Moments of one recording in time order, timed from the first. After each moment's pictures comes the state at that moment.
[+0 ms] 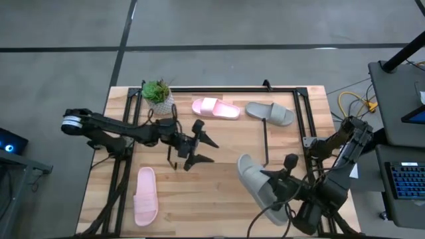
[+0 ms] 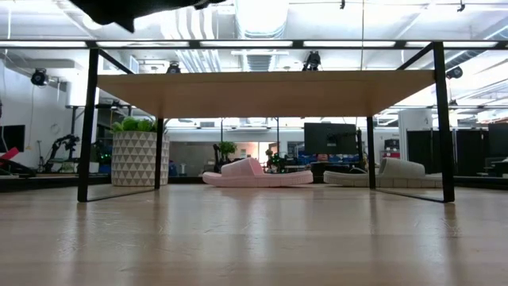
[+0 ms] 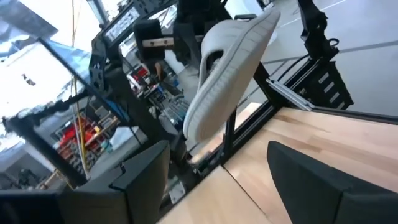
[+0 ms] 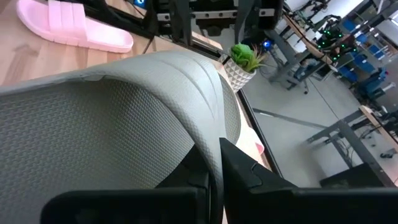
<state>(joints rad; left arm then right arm) -0.05 1.36 0.79 0.62 0.31 0.67 0.93 1.59 1.55 -1.26 1.14 0.68</state>
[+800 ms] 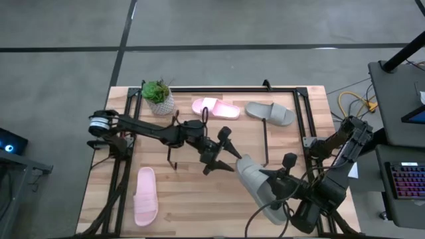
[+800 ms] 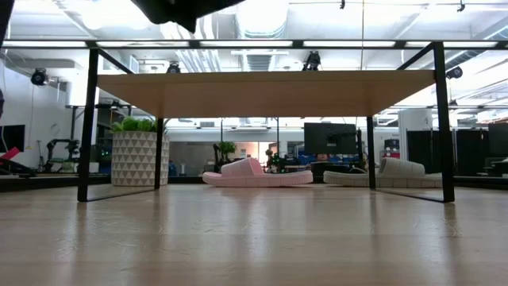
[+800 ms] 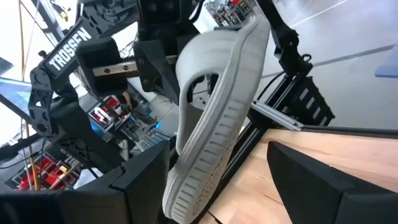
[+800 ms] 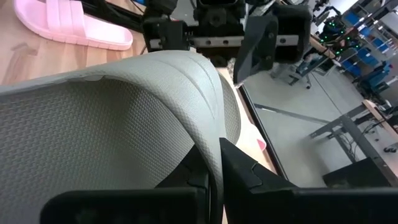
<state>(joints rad) -0.05 1.70 1.13 0.62 0.50 0.72 0.91 1.59 1.56 -1.26 1.12 0.68</state>
